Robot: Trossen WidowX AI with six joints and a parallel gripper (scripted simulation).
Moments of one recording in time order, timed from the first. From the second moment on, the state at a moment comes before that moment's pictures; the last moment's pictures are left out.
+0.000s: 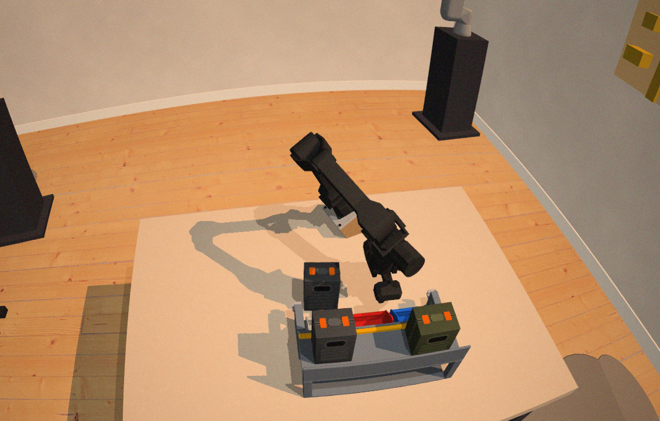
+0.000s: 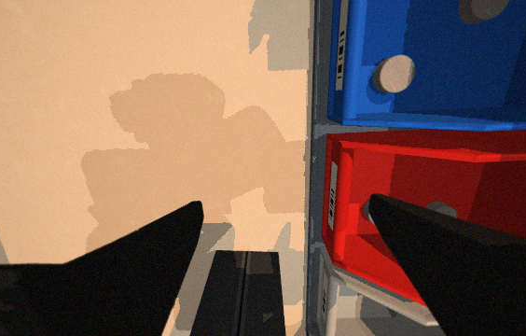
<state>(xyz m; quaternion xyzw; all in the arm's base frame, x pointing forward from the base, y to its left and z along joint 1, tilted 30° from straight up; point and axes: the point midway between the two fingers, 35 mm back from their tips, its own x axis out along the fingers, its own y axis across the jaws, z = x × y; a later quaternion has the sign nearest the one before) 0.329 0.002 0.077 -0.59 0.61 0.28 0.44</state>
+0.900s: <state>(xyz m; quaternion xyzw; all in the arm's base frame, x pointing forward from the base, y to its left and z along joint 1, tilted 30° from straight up) 0.377 0.079 0.032 -0.60 0.61 0.28 0.44</state>
